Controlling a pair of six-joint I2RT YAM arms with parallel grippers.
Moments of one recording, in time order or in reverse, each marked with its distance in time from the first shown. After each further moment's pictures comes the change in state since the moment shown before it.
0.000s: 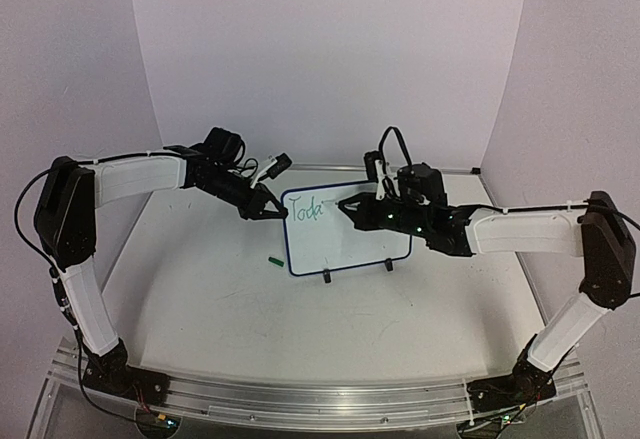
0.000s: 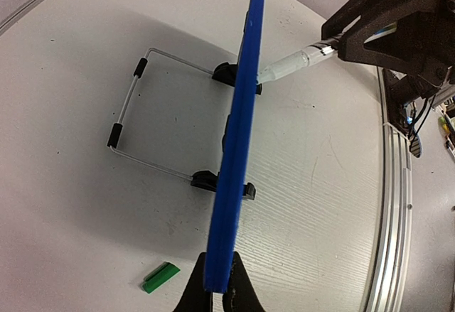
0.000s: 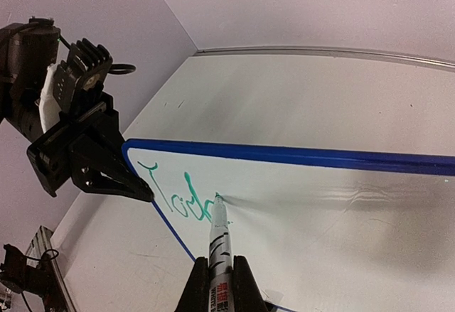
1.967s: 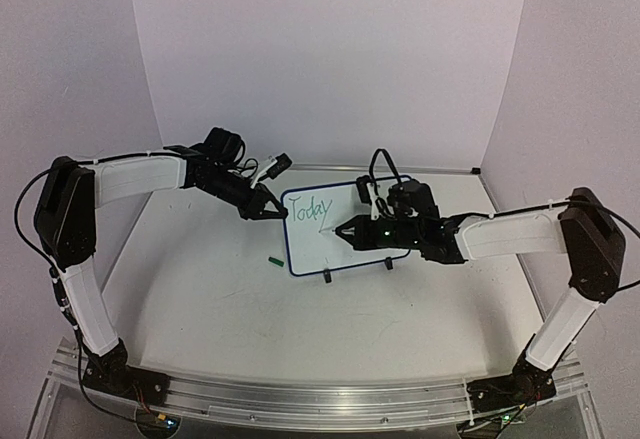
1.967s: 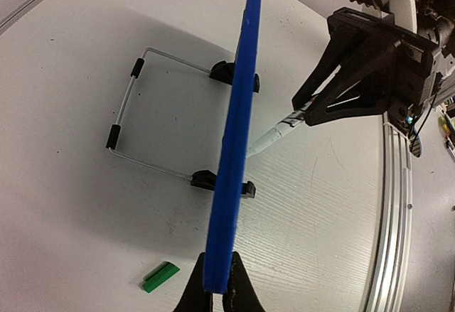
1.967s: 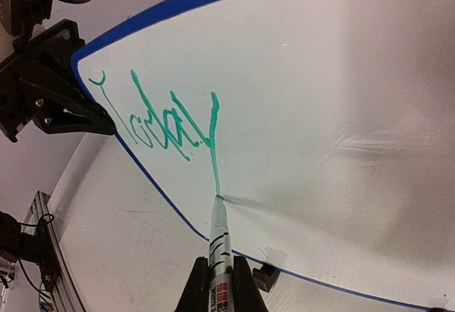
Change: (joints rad) left arm 0.000 0.000 0.000 -0.001 -0.005 0.000; right arm -0.007 0.071 -0.045 -0.019 -0.107 0.023
